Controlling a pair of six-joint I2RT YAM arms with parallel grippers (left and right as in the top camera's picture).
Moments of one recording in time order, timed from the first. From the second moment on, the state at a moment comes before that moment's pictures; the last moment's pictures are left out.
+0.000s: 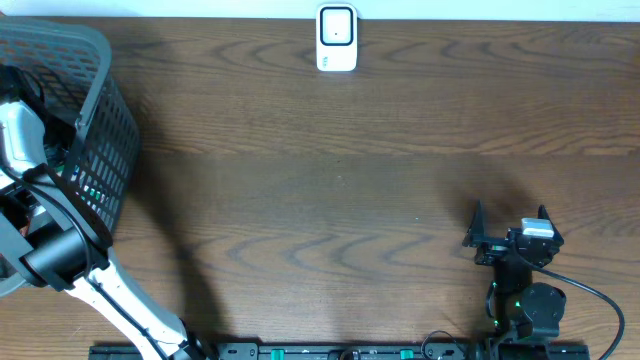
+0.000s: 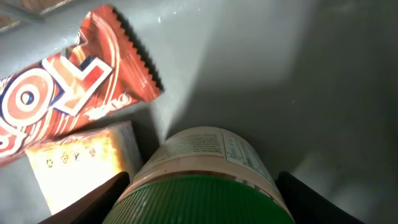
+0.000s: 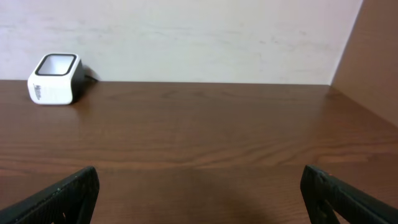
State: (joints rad) left arm 0.59 2.18 1.79 -0.94 -0.18 -0.47; right arm -0.04 0.01 0.01 -0.06 0.07 -0.03
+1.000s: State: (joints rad) left arm 0.59 1.80 1.79 -1.00 -0.18 -0.47; right arm -0.04 0.01 0.01 -0.06 0.07 -0.03
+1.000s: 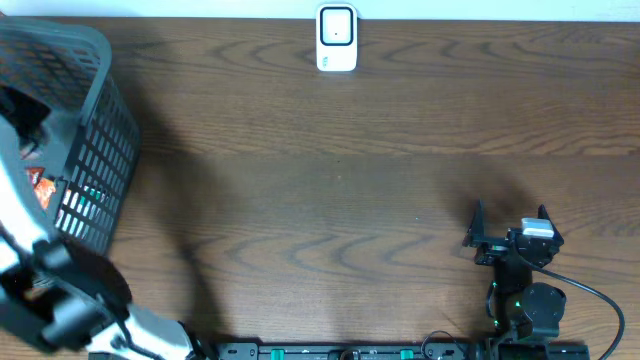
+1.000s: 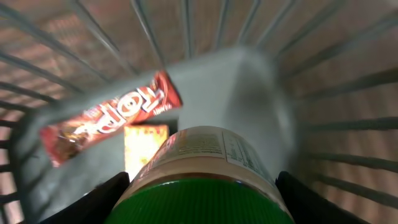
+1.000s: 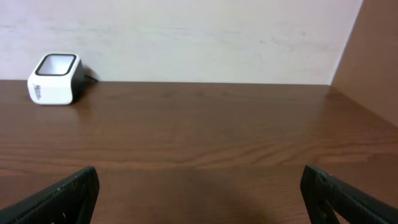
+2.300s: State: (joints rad) left arm -0.25 1.68 1.79 -0.99 0.18 -0.62; right arm -0.04 0.01 0.01 -0.06 0.07 -0.03
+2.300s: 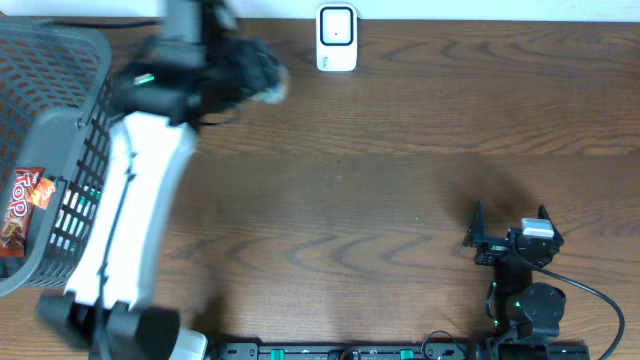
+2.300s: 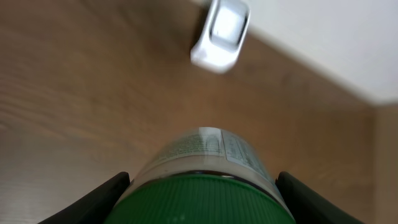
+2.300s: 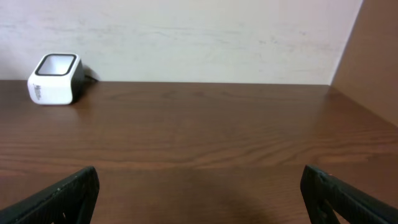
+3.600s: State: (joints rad) left arm -0.58 2.20 1.79 -1.06 -0.30 -1.43; right arm -0.04 0.01 0.01 -0.07 0.07 -0.03
